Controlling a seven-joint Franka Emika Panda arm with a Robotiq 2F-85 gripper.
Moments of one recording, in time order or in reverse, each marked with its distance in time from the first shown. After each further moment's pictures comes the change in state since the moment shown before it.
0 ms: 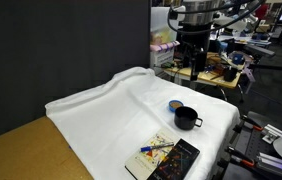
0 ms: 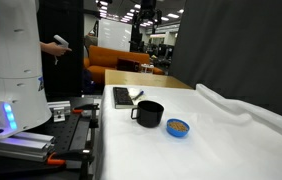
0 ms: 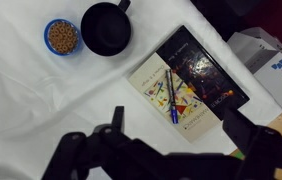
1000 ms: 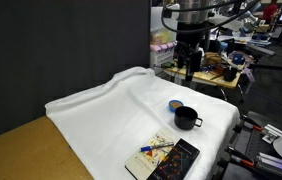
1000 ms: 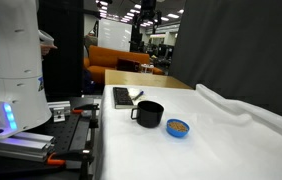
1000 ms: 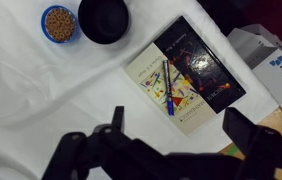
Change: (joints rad) arm 0.011 0.048 0.020 0.057 -0.012 0.000 0.009
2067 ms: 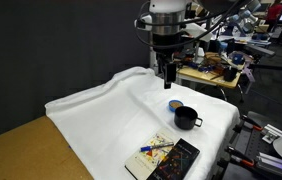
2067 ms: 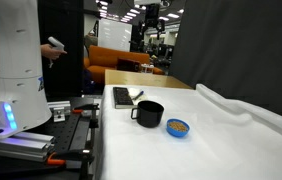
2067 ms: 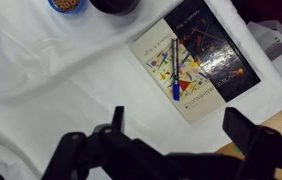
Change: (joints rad) arm 0.038 0.236 0.036 0.202 -0.131 -0.001 0.059
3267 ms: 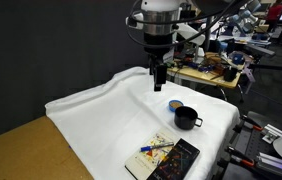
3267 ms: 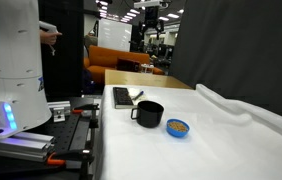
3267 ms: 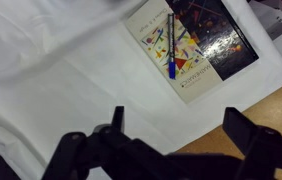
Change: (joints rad) arm 0.035 0.048 0.001 0.054 -0.009 0.053 0.040
